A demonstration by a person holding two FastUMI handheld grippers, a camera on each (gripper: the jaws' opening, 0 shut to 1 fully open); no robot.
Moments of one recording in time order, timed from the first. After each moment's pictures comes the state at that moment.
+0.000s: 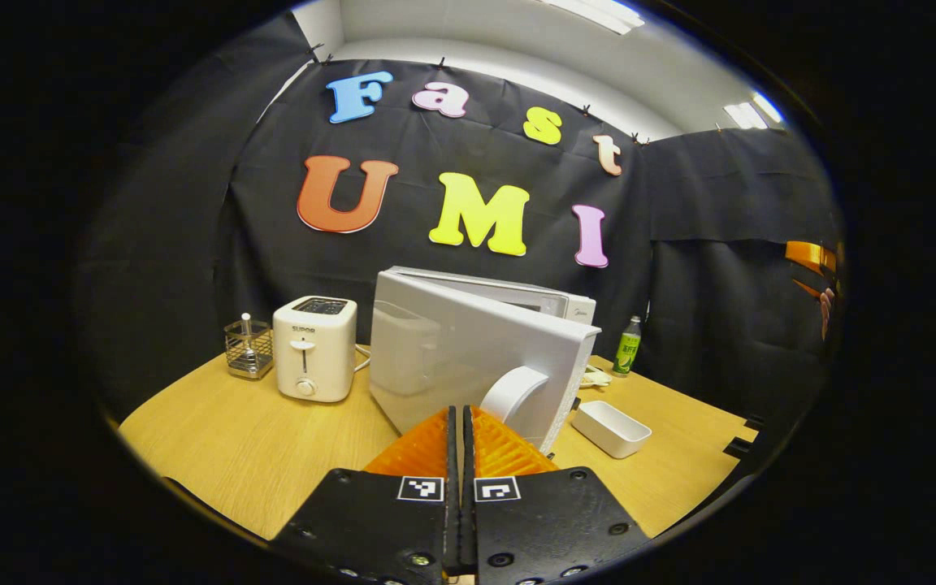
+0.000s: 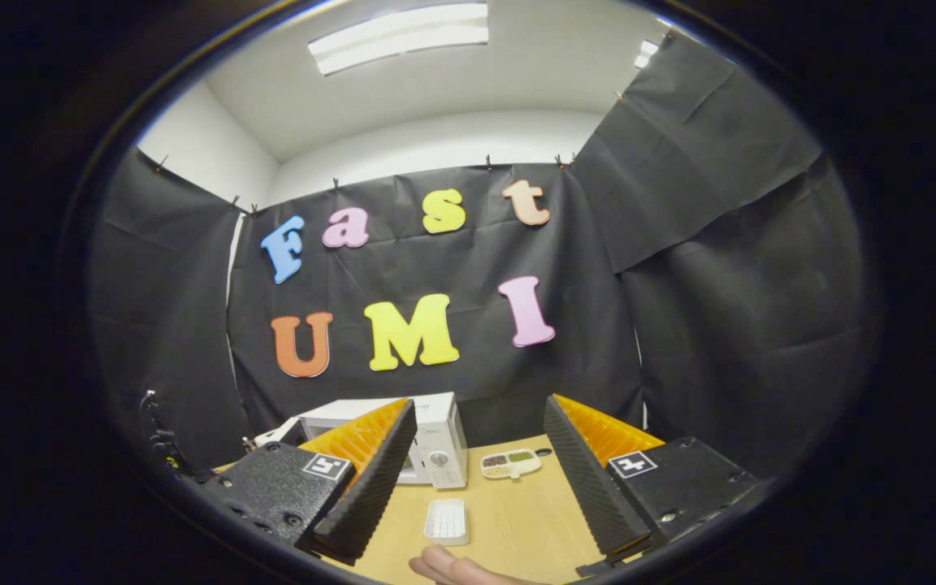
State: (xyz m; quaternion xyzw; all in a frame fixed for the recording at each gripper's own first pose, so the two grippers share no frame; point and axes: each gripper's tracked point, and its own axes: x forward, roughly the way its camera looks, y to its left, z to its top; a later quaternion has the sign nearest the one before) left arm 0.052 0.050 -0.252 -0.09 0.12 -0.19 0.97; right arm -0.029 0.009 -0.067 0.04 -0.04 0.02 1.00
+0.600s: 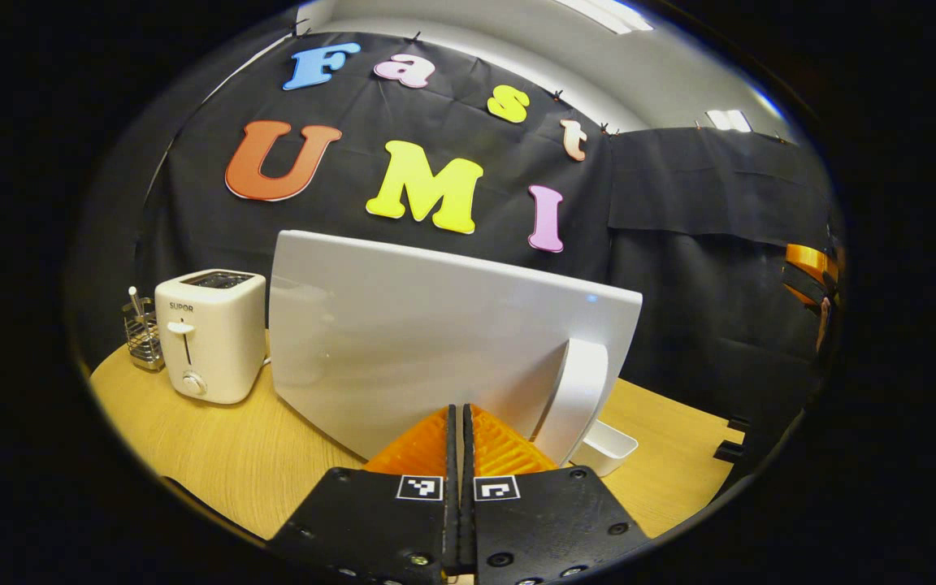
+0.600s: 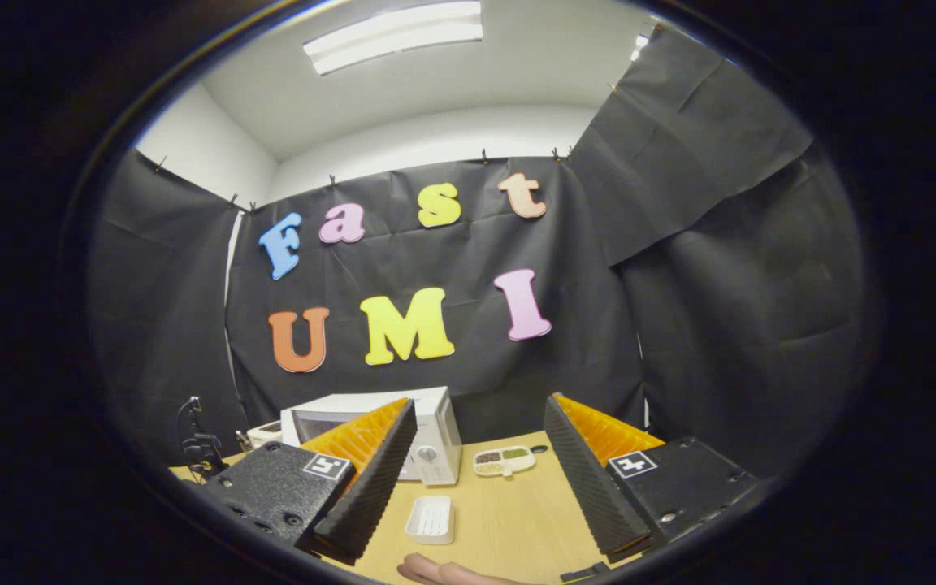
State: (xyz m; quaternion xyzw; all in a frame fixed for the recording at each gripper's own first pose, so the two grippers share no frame) left arm 0.117 -0.035 -0.293 -0.11 0.14 -0.27 0.95; right arm -0.009 -0.025 -0.091 0.05 -0.03 0.02 1.00
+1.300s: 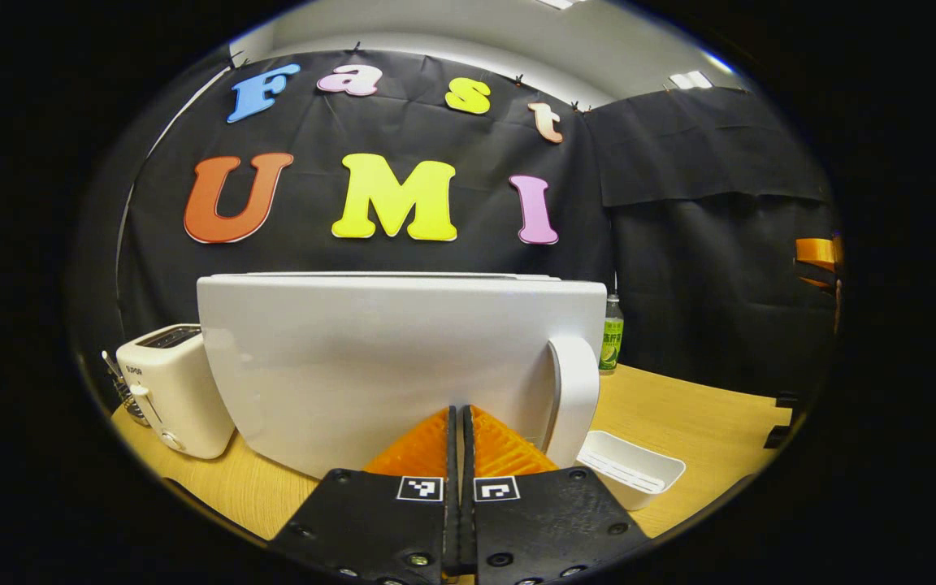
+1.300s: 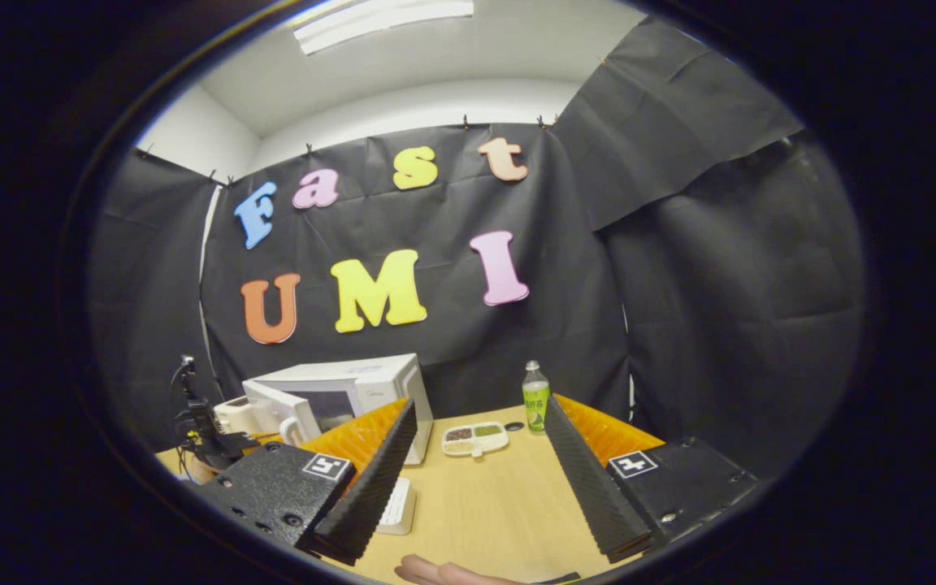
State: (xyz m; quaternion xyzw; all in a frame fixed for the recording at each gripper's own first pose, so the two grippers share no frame) left arm 0.187 -0.097 -0.281 -0.02 0.09 -0.26 0.96; right arm 0.042 -0.068 -0.153 0.04 0.03 0.01 1.00
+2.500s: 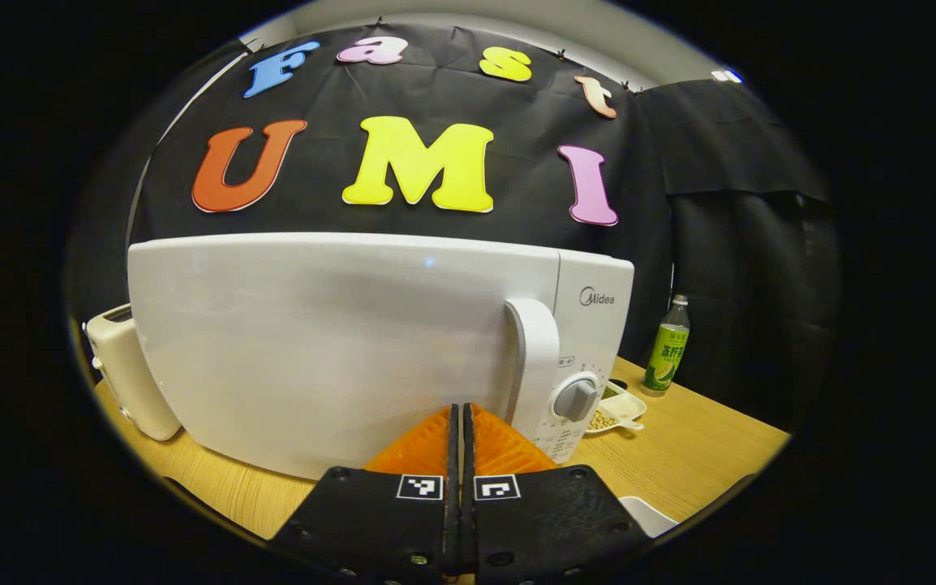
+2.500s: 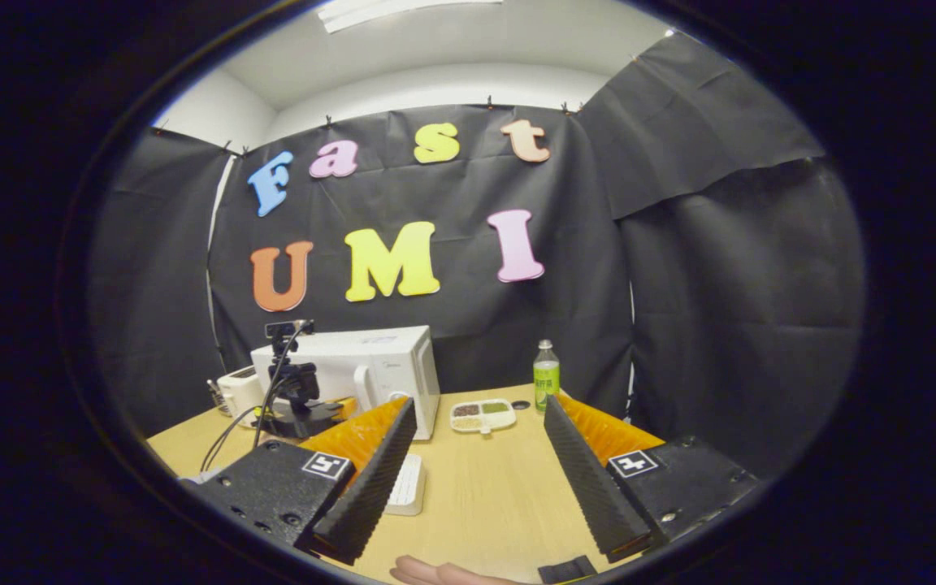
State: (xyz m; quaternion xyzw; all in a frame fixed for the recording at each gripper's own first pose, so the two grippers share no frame) left arm 0.253 -0.160 -0.302 -0.06 0.14 -0.18 0.97; right arm 0.013 -0.020 -0.155 0.01 0.07 0.02 1.00
